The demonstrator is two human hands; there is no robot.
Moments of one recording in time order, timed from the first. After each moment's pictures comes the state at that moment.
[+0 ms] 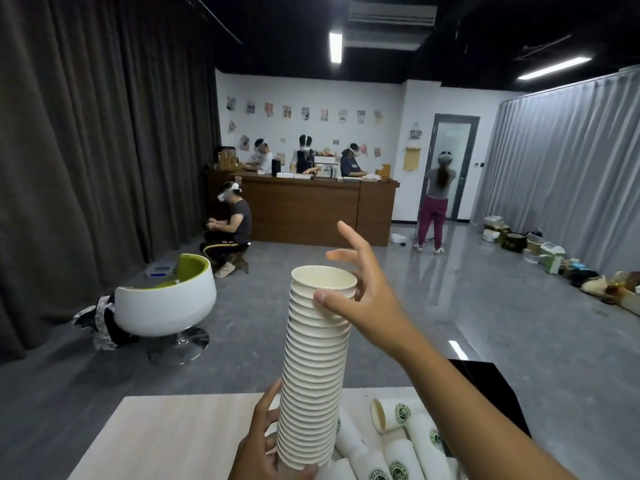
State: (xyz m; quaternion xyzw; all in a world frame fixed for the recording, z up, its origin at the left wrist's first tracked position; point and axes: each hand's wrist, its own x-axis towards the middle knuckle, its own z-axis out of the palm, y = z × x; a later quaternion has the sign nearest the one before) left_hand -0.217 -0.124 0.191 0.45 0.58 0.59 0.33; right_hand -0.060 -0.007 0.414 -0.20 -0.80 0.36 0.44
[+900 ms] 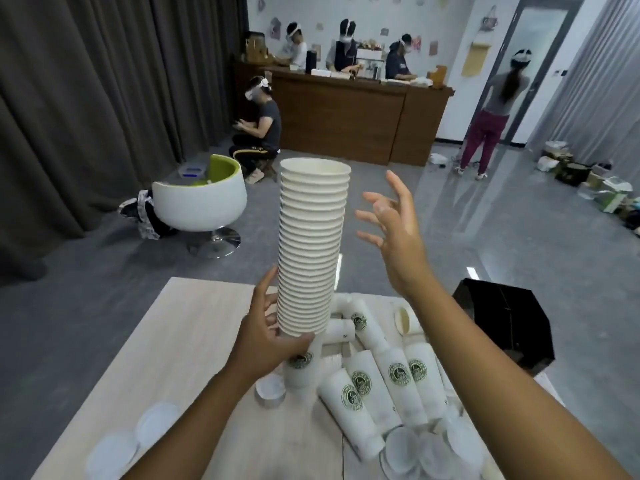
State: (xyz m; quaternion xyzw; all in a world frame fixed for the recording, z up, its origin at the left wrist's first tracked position) left_hand -0.271 -0.140 0.181 0.47 0.59 0.60 0.26; right_hand -0.110 0.022 0.319 -0.26 -0.66 0.53 0.47
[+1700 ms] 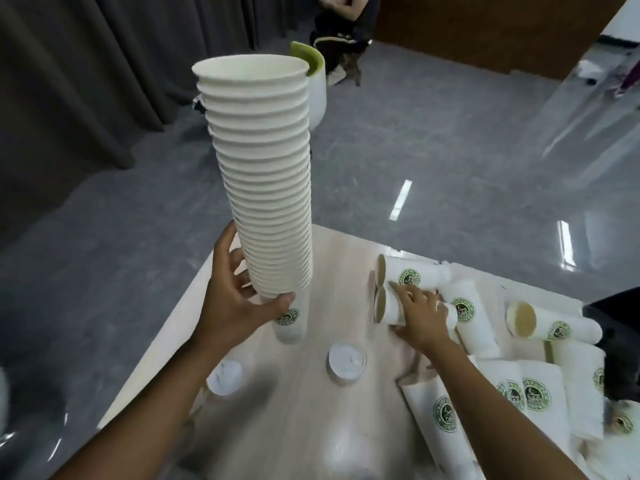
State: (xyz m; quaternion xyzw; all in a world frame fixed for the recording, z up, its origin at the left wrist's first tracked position) left_hand -0.441 -0.177 0.135 0.31 0.68 0.63 0.23; right_hand -0.210 0.089 -0.017 -0.41 -0.90 0.12 -0.12
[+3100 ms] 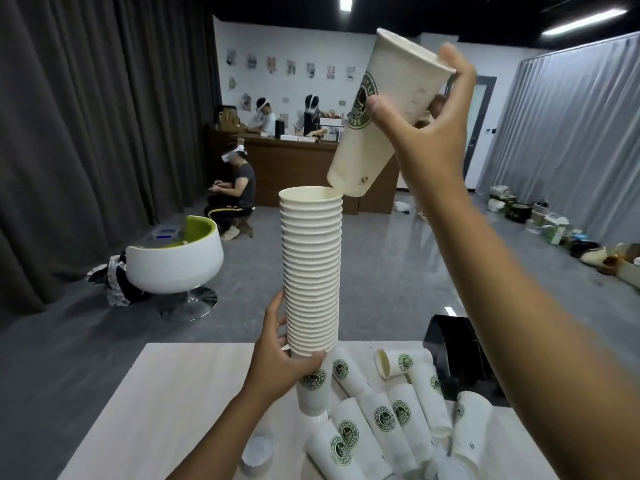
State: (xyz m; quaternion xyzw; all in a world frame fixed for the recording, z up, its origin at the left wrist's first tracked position) left_hand -0.242 -0.116 0.228 0.50 0.55 0.62 0.26; right_hand -0.077 -0.012 0.521 -0.18 -0.68 0.21 0.68
